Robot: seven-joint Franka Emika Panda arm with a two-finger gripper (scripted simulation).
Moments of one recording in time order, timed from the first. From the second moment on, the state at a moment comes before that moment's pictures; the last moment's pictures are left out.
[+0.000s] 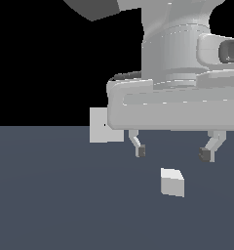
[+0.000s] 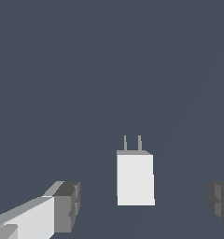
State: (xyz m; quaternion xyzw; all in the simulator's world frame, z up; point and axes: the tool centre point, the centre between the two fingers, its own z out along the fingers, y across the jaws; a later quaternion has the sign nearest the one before) arm -0.104 -0.085 0.056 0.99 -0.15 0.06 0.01
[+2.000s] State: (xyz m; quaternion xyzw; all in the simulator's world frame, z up) arm -0.065 -0.057 0.043 1.00 -0.07 0.06 0.01
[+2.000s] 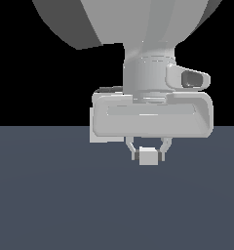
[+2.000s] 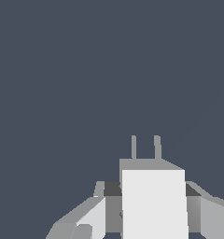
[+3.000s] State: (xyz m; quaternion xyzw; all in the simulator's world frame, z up) arm -0.003 0.017 0.100 0.99 0.08 0.06 0.00
